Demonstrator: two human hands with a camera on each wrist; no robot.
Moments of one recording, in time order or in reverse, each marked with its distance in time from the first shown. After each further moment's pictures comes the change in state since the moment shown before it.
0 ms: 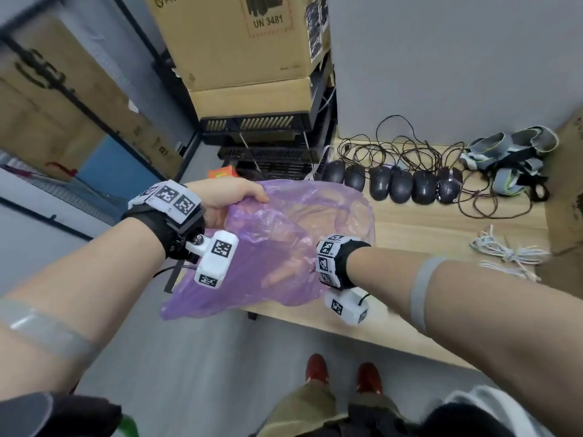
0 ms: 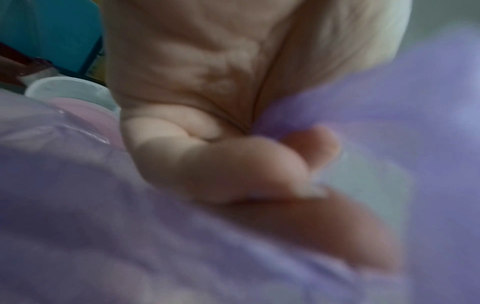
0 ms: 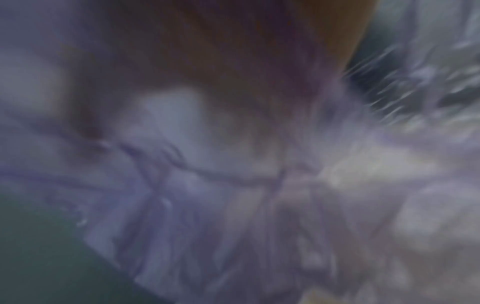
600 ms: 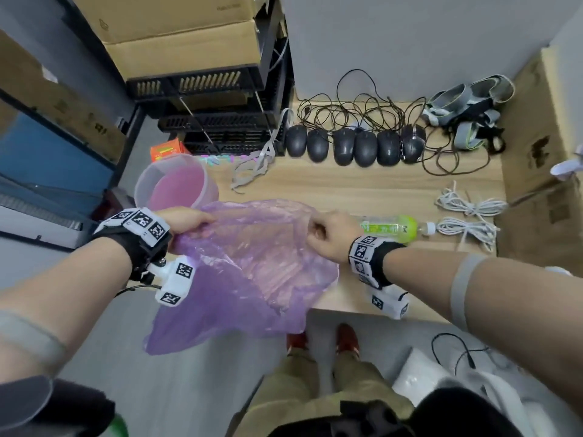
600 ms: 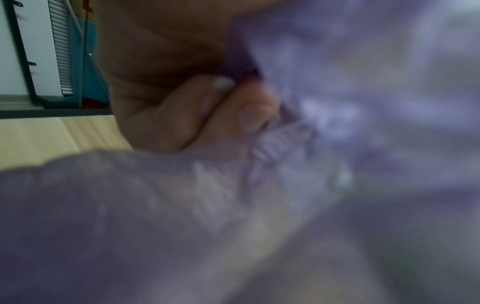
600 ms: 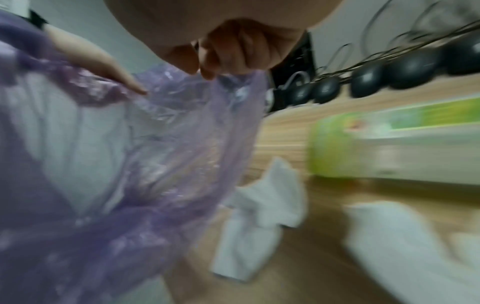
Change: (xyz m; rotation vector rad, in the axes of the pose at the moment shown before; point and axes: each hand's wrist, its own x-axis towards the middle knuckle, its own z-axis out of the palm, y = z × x) left_hand 0.115 -0.102 -0.019 0.133 0.164 -0.181; right_hand 0.063 0.056 0.143 0.834 0.663 0.208
